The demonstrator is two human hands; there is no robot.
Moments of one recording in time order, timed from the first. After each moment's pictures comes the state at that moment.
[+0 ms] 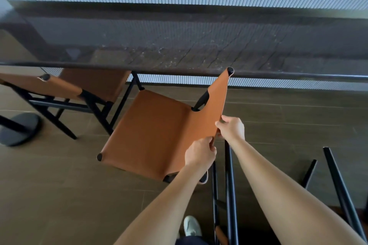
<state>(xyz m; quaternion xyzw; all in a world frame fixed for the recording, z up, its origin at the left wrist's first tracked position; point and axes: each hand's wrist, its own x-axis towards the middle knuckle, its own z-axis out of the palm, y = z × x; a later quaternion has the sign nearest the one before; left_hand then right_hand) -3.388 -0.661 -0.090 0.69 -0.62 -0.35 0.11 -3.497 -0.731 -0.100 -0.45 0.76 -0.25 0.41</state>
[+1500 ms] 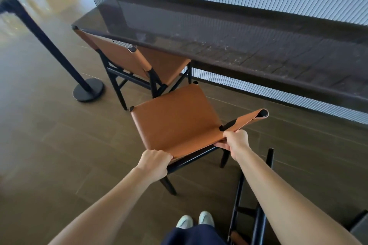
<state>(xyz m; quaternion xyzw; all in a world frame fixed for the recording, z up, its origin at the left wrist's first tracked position) -3.164 -0.512 -0.078 0.71 -0.66 -0.15 -0.19 -3.363 -0.666 -0.111 -0.29 0.69 -0.25 0.62</state>
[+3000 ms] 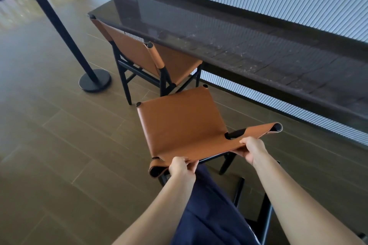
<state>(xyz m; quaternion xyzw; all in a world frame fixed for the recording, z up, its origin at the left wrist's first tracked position) -3.223 -0.542 -0.088 0.53 0.35 -0.46 0.62 -3.371 -0.687 -0.107 -0.23 0.69 -0.25 0.64</state>
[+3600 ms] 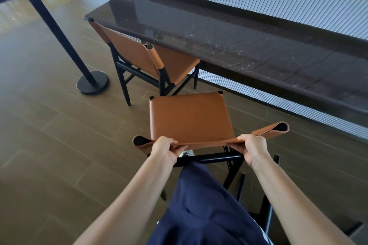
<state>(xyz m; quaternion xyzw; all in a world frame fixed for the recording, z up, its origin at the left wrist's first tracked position) -3.155 -0.538 -0.047 0.56 0.25 -0.51 0.59 -3.355 -0.646 -0.067 -0.20 0.64 -0.35 0.65</state>
